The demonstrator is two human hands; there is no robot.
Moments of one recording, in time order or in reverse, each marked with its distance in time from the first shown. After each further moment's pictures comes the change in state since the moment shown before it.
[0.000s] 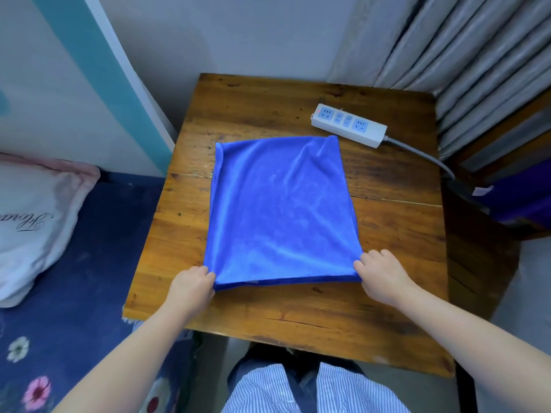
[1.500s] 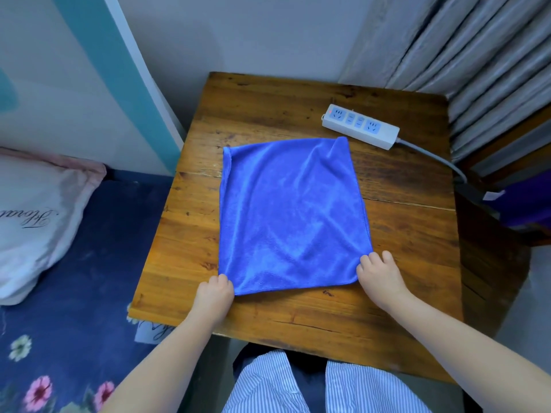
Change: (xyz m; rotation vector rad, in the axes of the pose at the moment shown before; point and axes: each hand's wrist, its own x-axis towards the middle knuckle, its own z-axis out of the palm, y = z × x) left_hand 0.009 0.018 0.033 0.172 -0.001 -0.018; right_hand 0.013 -0.021 0.011 -0.154 0.171 0.051
